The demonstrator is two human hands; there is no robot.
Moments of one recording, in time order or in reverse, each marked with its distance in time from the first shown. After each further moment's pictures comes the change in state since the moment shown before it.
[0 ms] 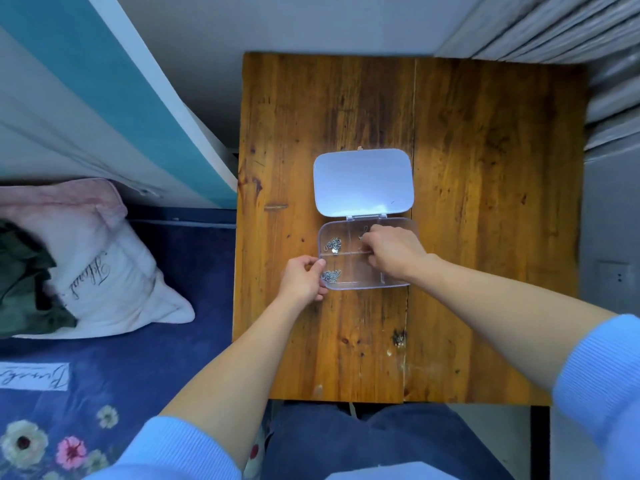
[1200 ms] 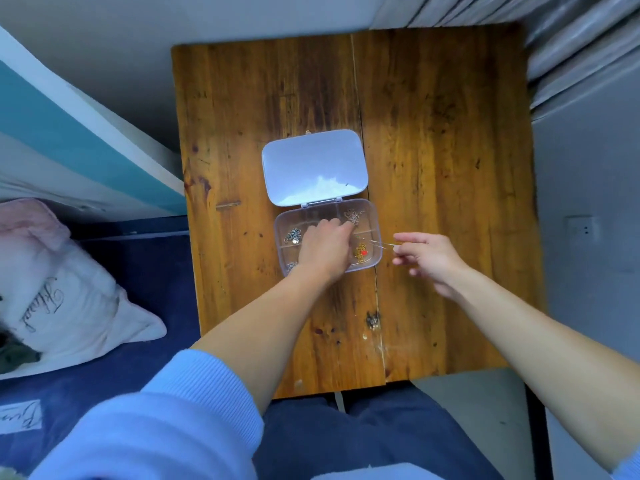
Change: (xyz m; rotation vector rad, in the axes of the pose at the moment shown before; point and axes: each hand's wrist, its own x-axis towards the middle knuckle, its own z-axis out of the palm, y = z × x) left_hand 0.000 0.051 0.084 1.085 0.007 0.846; right_hand -0.097 0.068 0.027 1.459 0.182 0.763
